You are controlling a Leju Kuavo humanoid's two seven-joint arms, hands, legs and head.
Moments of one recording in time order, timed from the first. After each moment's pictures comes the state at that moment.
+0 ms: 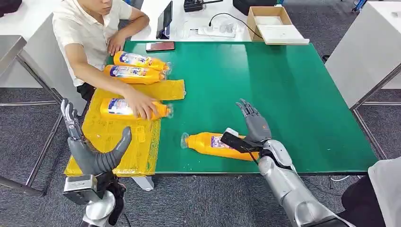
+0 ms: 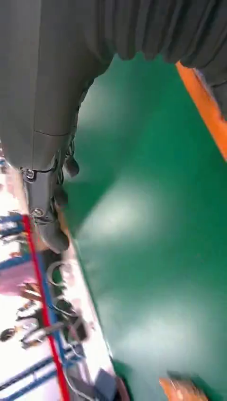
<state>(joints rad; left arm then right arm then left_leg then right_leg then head) -0.05 -0.16 -0.27 -1.66 -0.18 0.70 -0.66 -0.52 -0.07 0.26 -0.72 0.78 -0.24 -0.27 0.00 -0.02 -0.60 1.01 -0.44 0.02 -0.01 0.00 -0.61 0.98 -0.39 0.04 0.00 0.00</state>
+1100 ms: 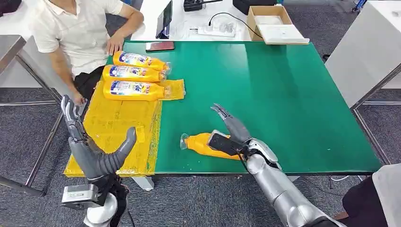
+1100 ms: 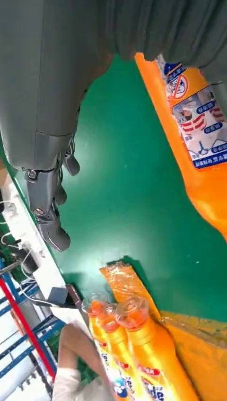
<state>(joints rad) -0.06 -0.15 -0.33 -1.71 -0.19 0.70 -0.66 -0.51 -0.03 0.38 -0.83 0.52 -0.01 -0.34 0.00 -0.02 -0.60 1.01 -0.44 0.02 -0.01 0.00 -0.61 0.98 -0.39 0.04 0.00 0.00</state>
